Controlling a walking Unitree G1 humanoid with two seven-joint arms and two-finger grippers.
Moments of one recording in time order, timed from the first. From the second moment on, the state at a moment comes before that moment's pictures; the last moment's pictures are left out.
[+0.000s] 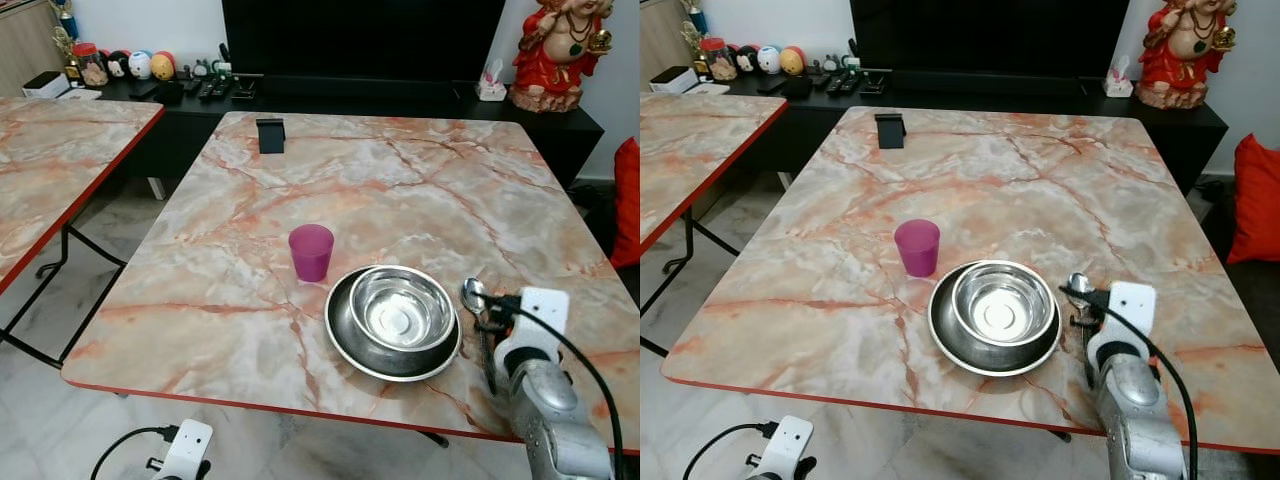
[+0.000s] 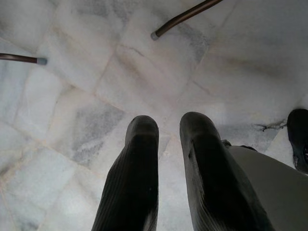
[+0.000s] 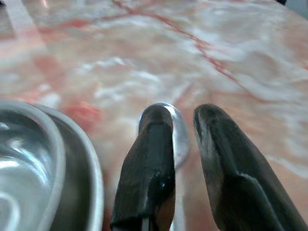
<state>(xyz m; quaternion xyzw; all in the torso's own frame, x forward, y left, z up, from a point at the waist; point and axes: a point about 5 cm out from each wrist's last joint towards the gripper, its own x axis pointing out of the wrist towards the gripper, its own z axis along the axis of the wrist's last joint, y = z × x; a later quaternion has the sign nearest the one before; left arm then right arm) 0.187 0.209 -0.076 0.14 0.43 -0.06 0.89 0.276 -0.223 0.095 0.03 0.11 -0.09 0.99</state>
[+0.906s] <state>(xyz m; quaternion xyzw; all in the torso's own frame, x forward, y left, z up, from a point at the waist) 0.180 0.206 -0.080 0.12 0.43 -0.05 0.89 0.287 -0.223 0.156 0.00 -0.15 -0.10 0.98</state>
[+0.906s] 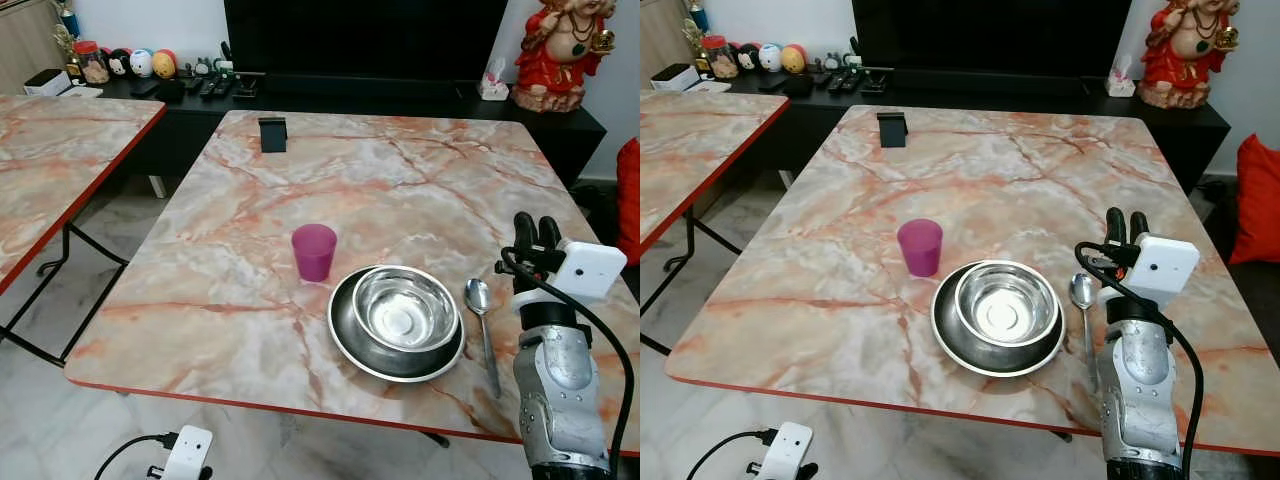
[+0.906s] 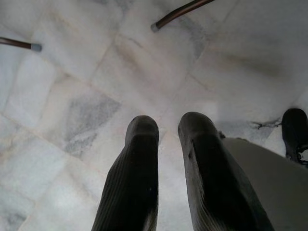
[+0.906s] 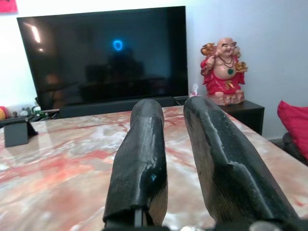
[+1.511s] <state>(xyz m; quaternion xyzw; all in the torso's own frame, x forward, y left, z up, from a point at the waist) 0.189 0.213 -0.075 0.12 0.42 -0.04 0.90 0.294 -0.215 0.163 0.01 -0.17 -0.09 0.98</state>
